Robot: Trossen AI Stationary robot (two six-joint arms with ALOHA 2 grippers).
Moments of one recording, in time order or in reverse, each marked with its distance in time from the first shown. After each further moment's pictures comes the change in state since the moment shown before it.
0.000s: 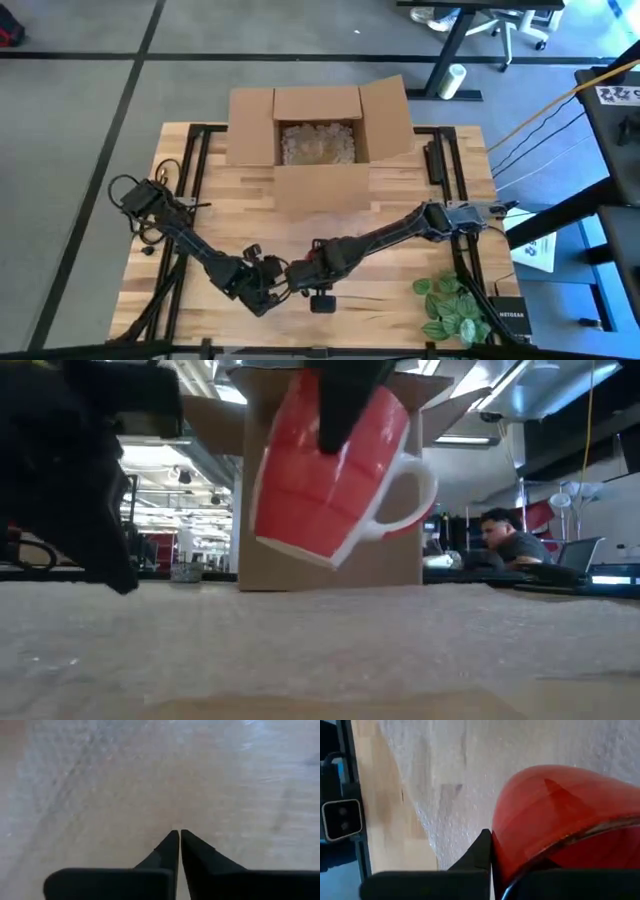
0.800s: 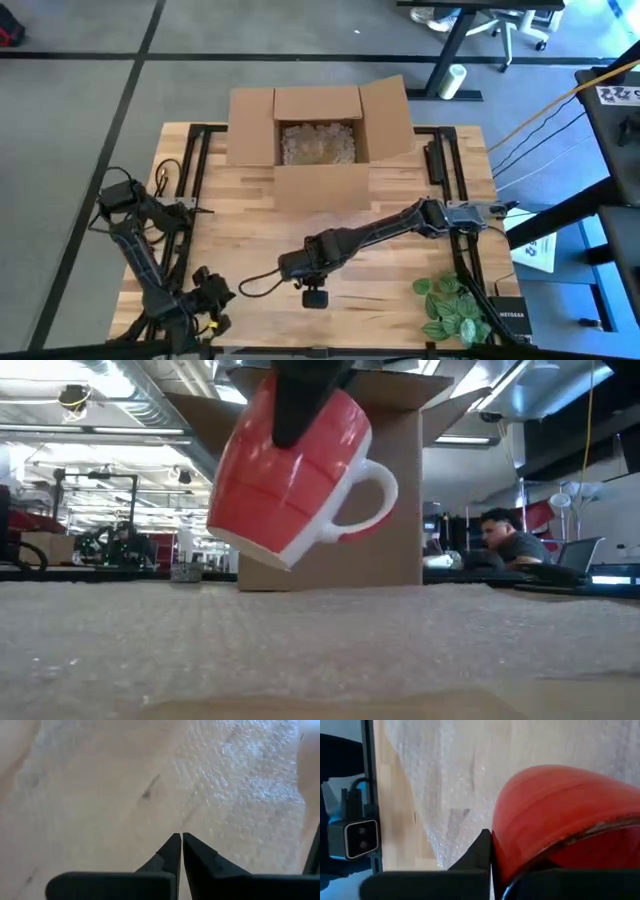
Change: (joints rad) left arm -0.463 -0.086 0.003 -0.322 -0.135 -0.727; right arm -0.045 0.018 -0.001 0.099 -0.089 -0.033
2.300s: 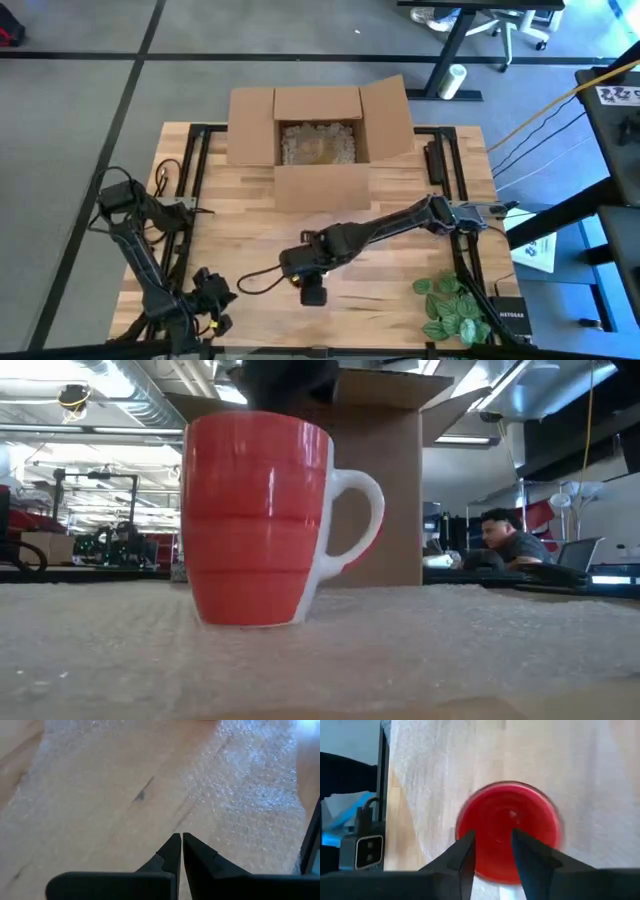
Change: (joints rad) left arm 0.005 0.001 -0.001 0.031 -0.025 -0.016; right arm 0.002 -0.085 0.001 0.036 0.084 -0.046
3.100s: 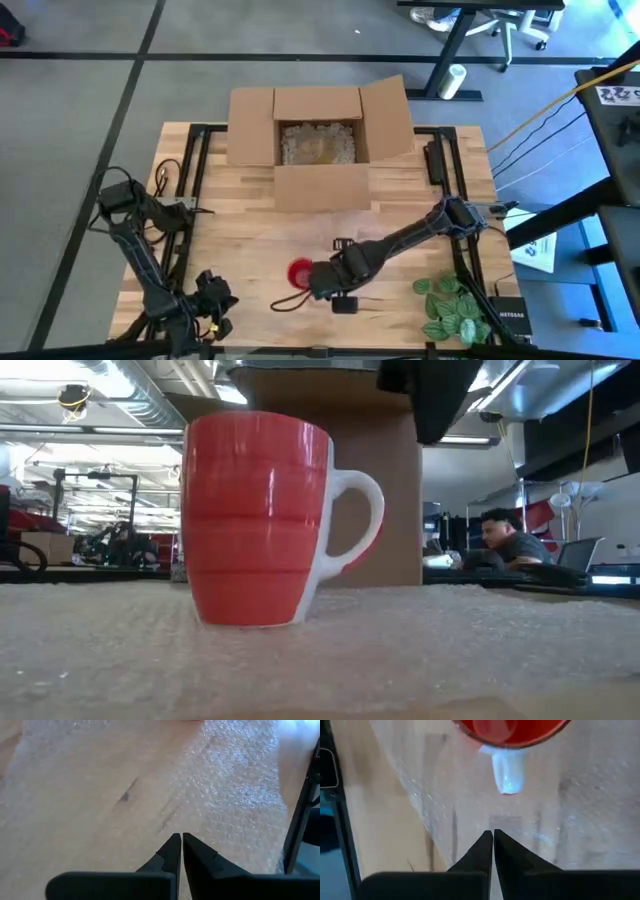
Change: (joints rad) left arm 0.005 0.000 0.000 0.061 -0.001 0.073; right arm 0.135 -0.153 -0.338 -0.072 0.079 0.186
